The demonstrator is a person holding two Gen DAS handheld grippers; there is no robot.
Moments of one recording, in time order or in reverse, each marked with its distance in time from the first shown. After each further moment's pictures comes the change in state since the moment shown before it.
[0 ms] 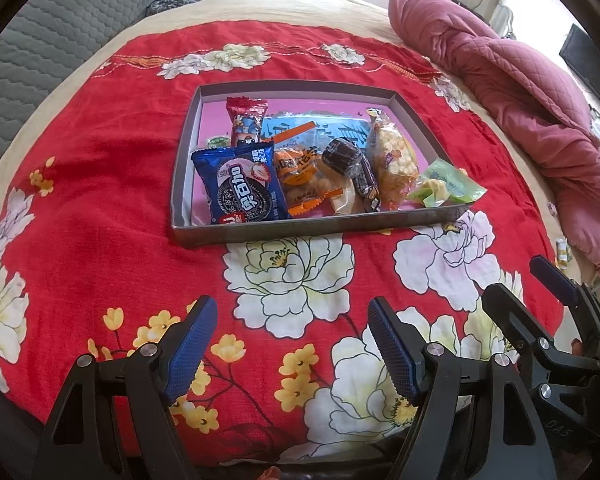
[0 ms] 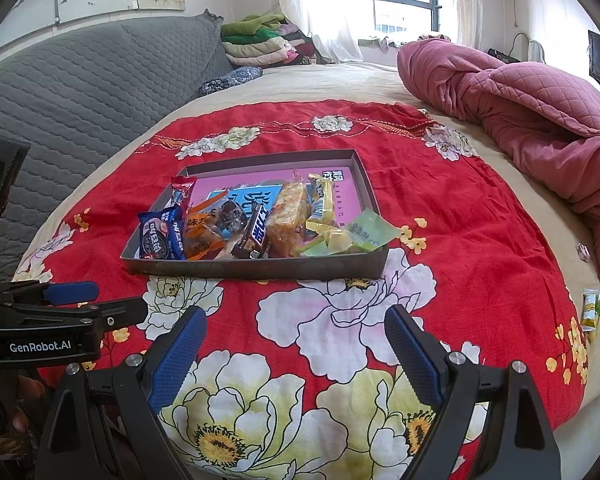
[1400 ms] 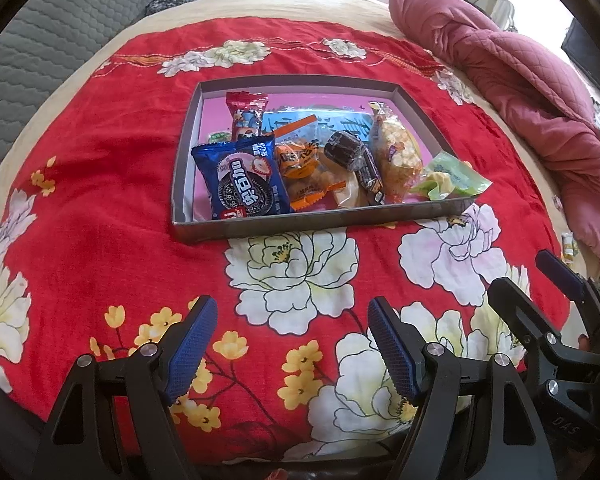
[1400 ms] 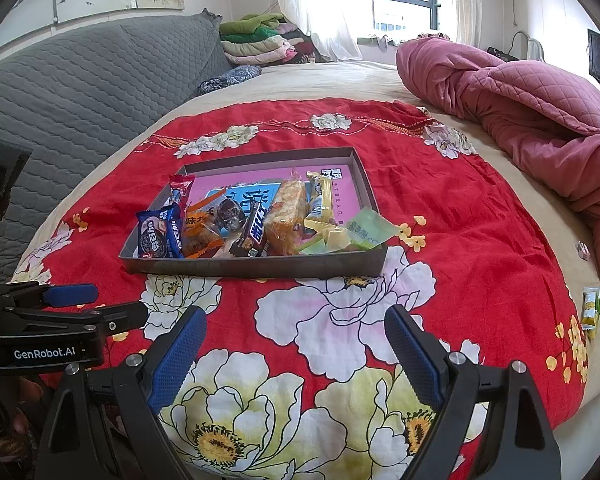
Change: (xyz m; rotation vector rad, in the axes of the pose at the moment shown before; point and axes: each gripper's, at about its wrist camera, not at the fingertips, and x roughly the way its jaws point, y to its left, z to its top) left arm 0.003 -0.001 -0.002 0.013 0.012 0.024; right arm 0.001 -0.002 0.000 0.003 0.003 -0.002
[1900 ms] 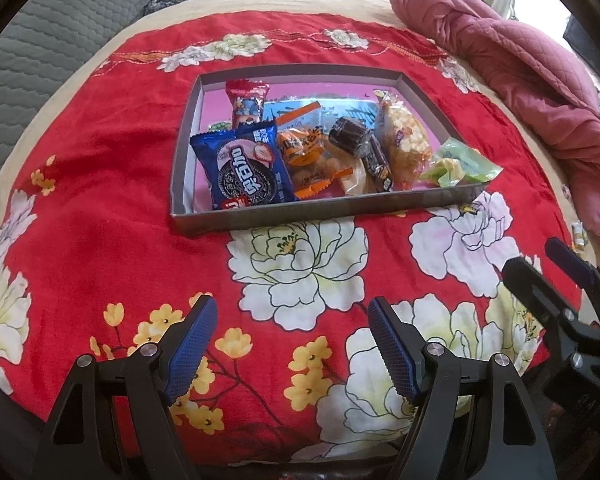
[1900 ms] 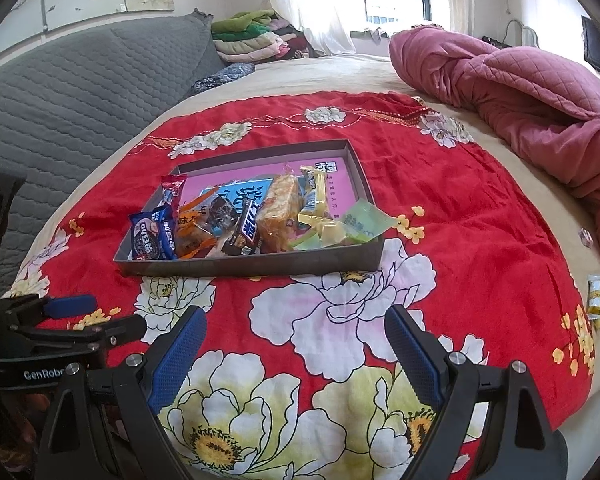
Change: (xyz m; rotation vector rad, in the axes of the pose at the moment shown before) left arm 0.012 -0.002 -0.005 0.024 0.016 0.032; right arm 0.008 -0.007 -0.001 0.044 0.018 0.005
